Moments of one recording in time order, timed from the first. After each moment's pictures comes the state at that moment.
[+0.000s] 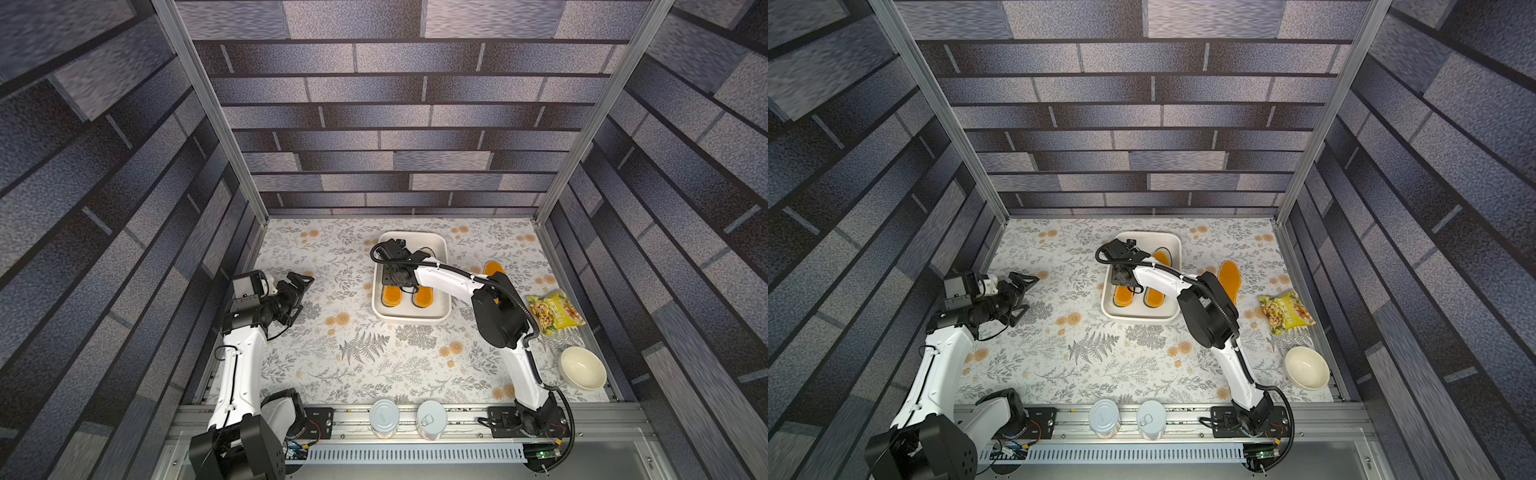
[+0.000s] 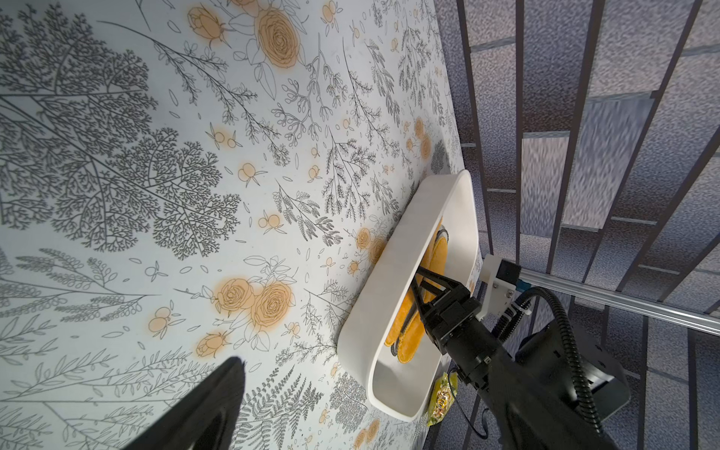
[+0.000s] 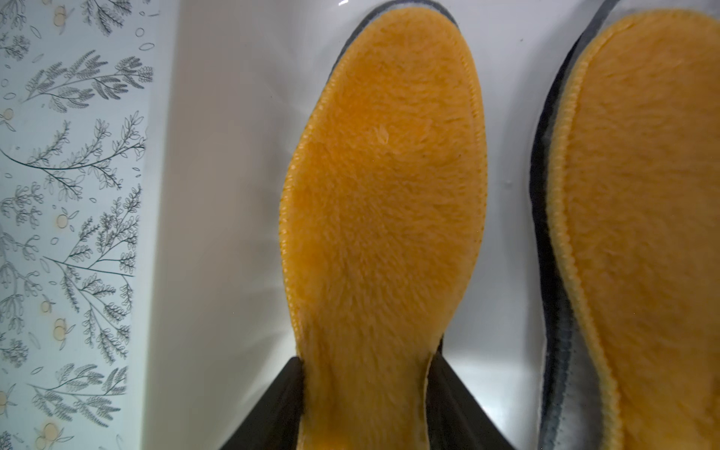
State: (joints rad) left arm 0.31 1.01 0.75 -0.57 0.65 -0.82; right arm 0.78 2.22 1.78 -0.63 0.22 0.73
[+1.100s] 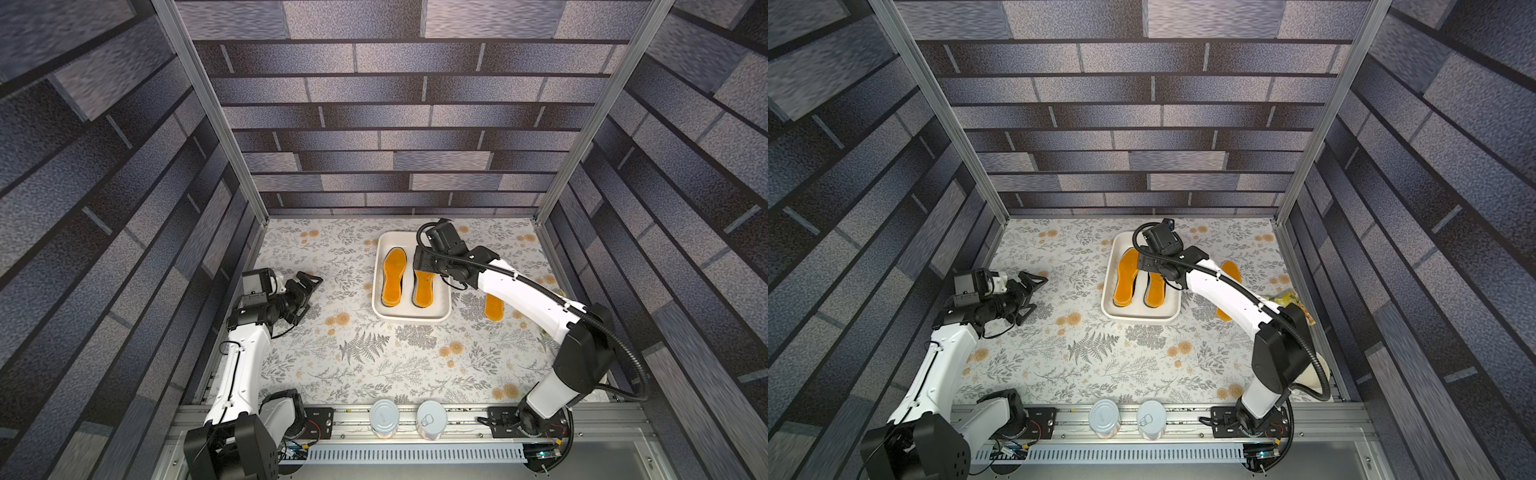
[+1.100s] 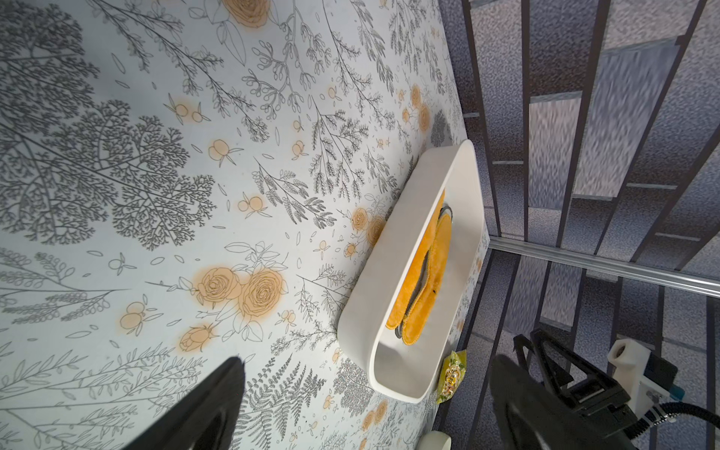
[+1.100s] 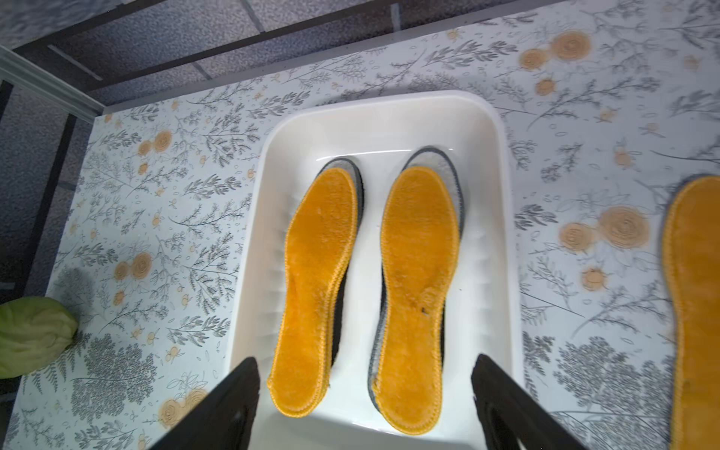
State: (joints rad) left arm 0.21 1.03 0.76 -0.55 0.65 -0.81; right arm 0.64 1.60 1.39 -0.62 0.23 0.63
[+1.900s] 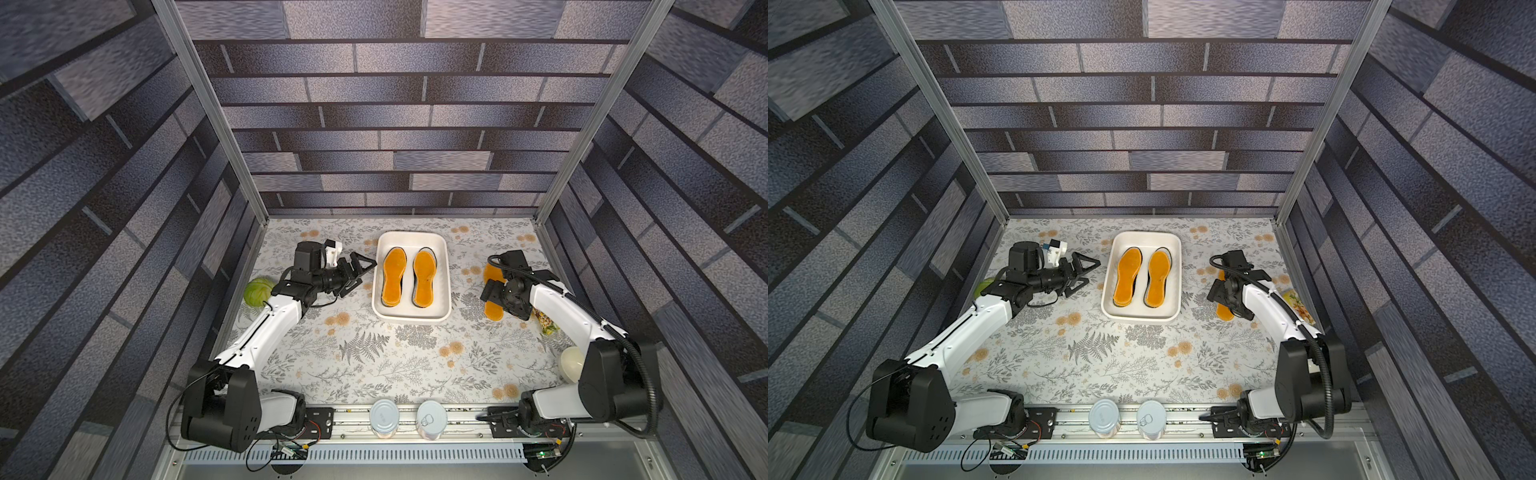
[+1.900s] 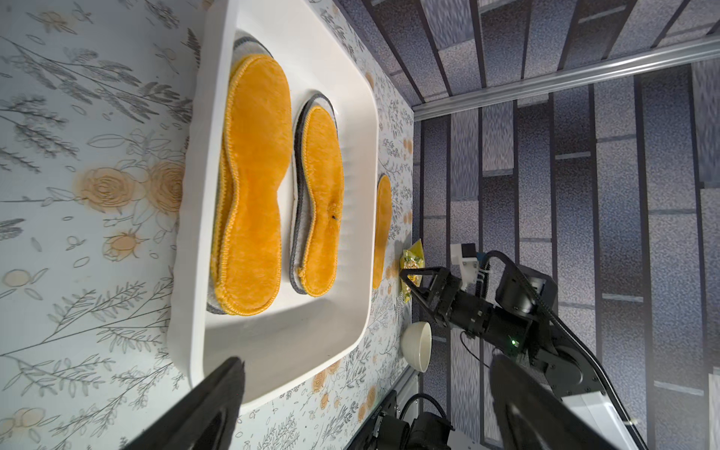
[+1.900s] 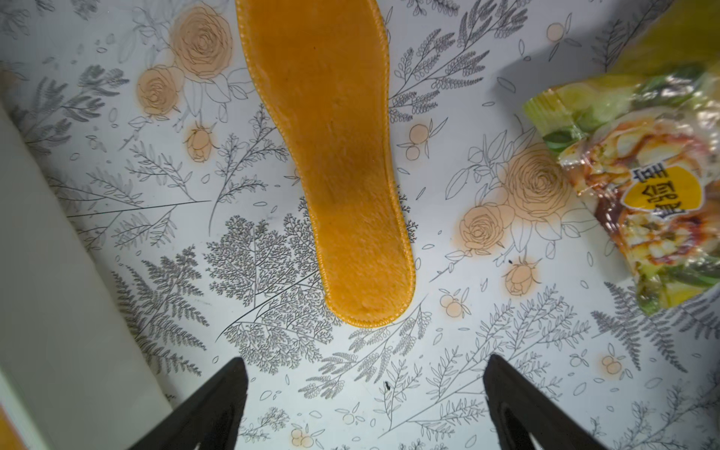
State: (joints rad) left arm -0.20 1.29 0.89 -0.15 0.76 -0.88; right arm 0.15 1.45 0.97 -0.80 0.11 0.60
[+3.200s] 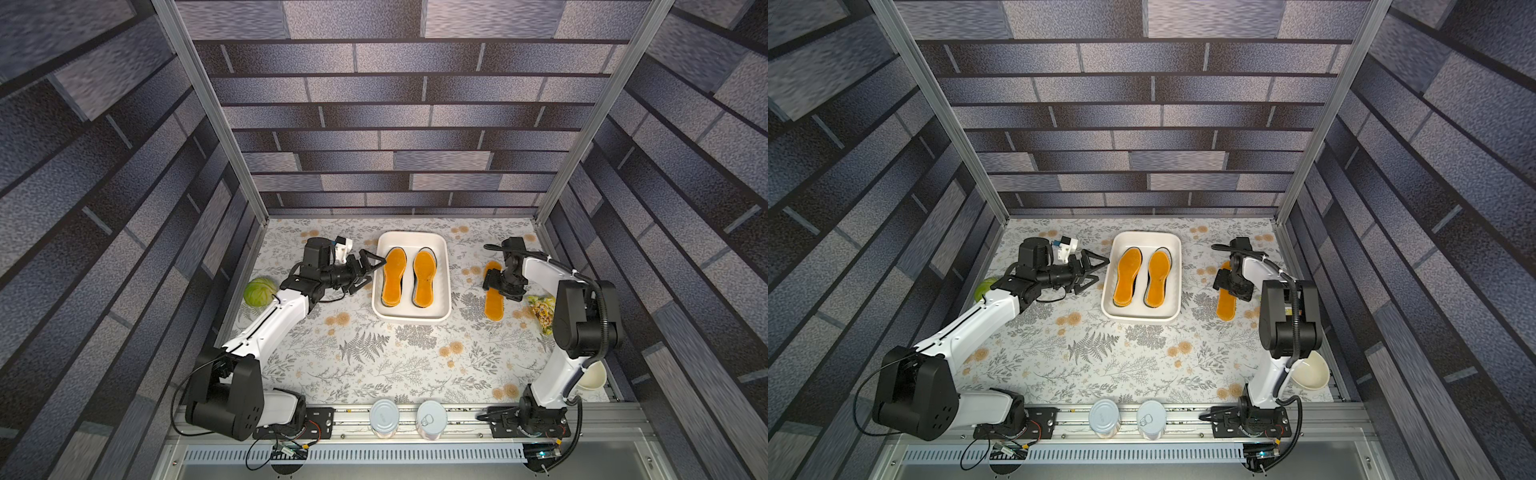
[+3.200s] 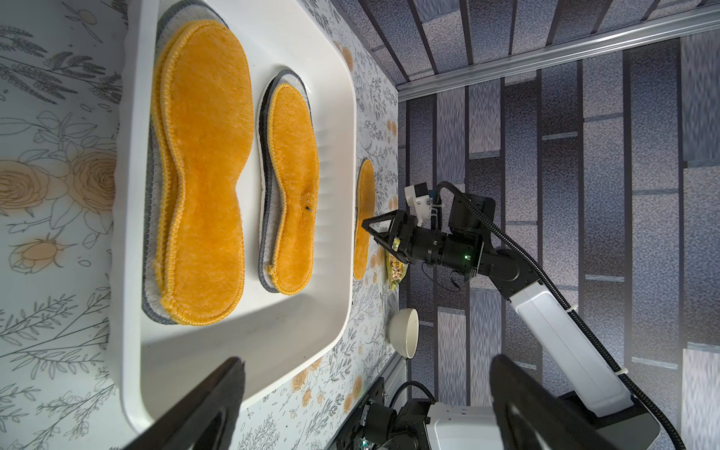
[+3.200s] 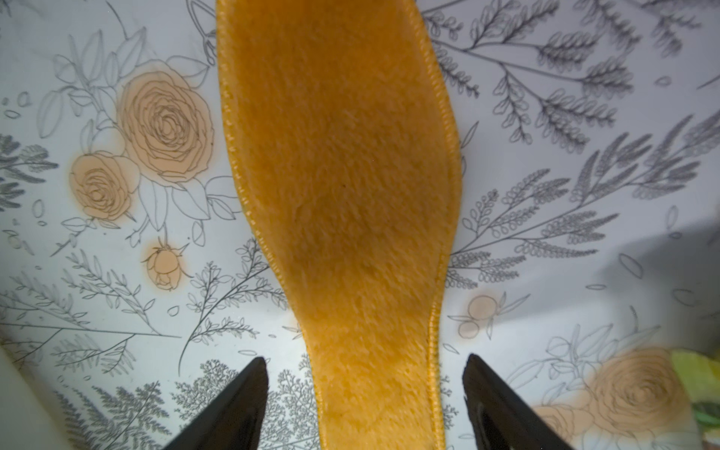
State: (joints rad) left arm -0.25 1.34 0.92 -0.11 0.78 -0.92; right arm 0.02 1.83 1.20 -0.71 -0.03 0.37
